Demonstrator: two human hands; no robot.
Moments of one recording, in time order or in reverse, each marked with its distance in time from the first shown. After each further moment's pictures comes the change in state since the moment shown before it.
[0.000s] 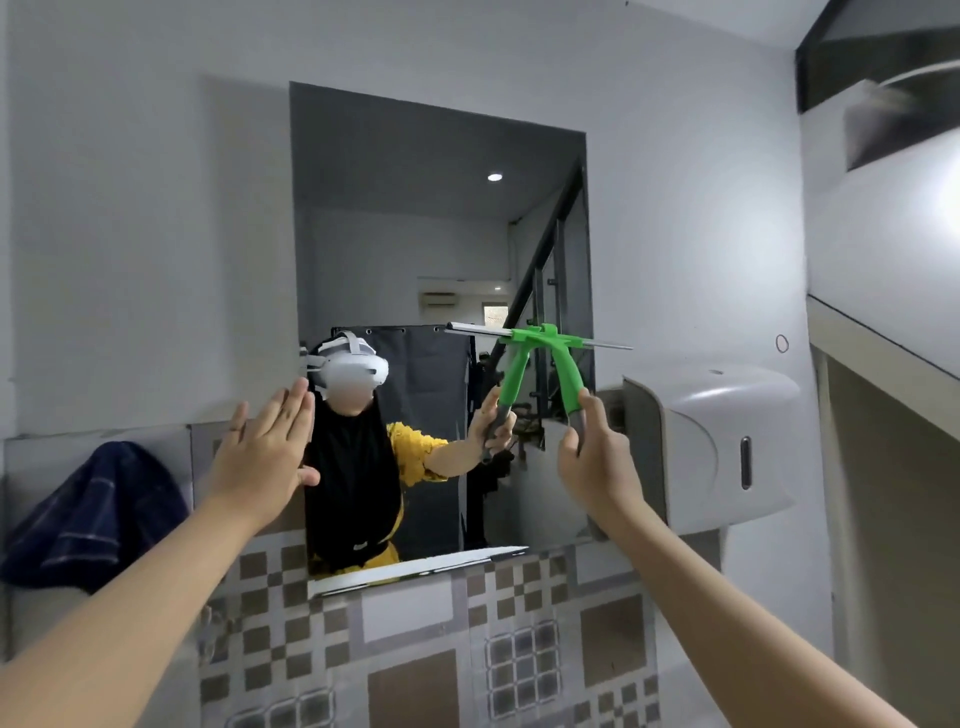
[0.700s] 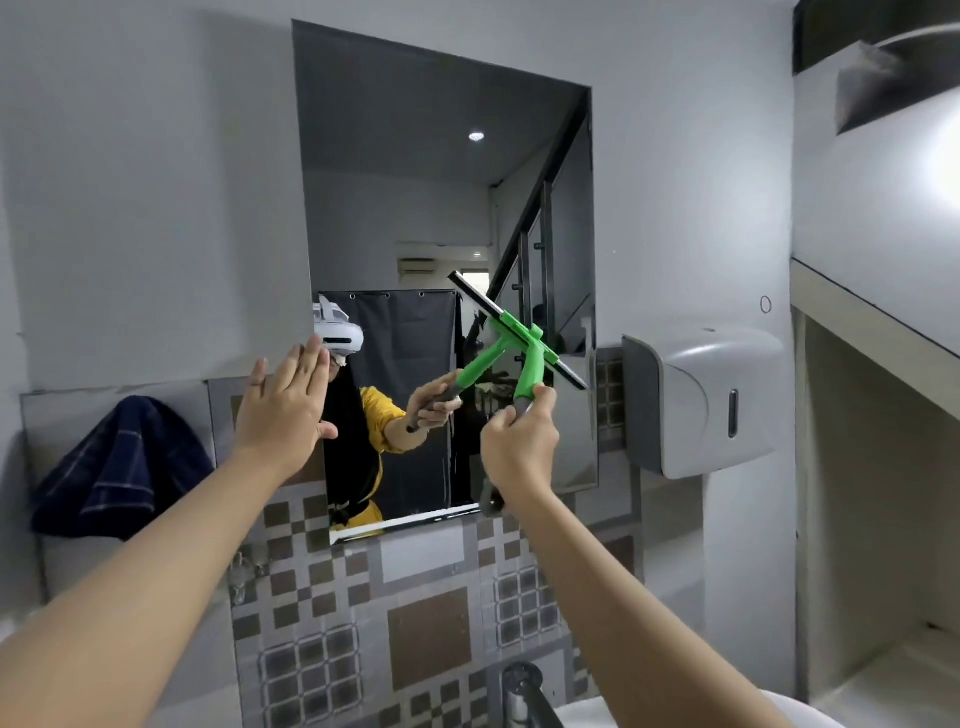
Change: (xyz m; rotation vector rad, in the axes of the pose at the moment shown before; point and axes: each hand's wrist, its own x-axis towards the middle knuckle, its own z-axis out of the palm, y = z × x) left_hand 0.001 -0.003 0.004 0.007 0.041 0.034; right_hand -0.057 -0.084 0.063 0.388 0.100 0.344
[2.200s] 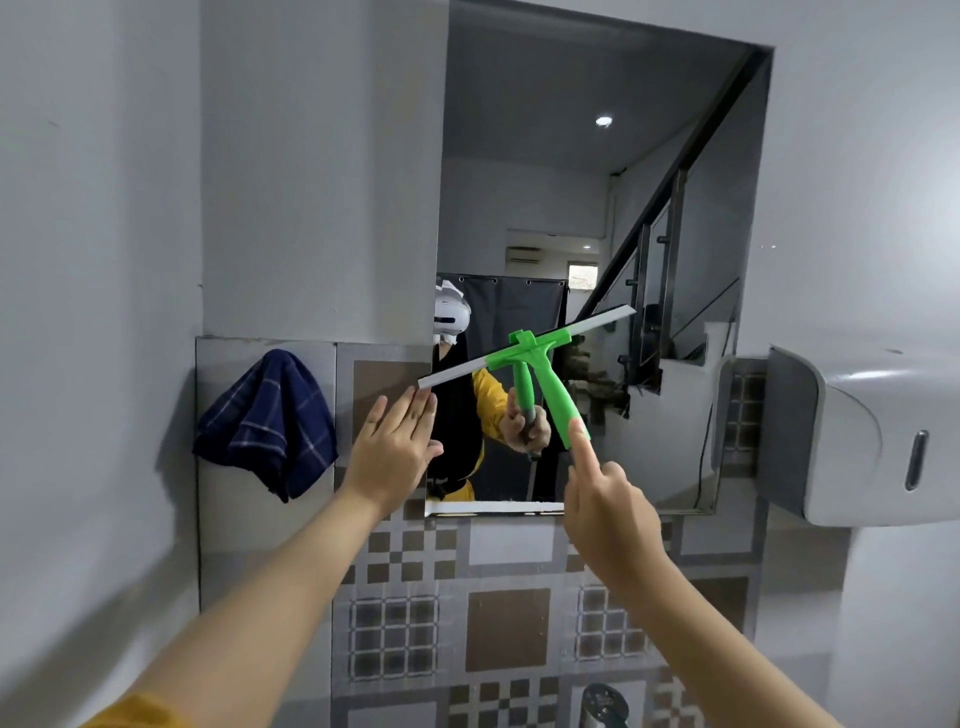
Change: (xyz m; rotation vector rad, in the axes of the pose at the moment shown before) left_hand -0.061 0.026 0.046 -0.025 0.162 -0.008; right_hand -0.025 0.057 0.003 -0.749 -0.225 -0.685
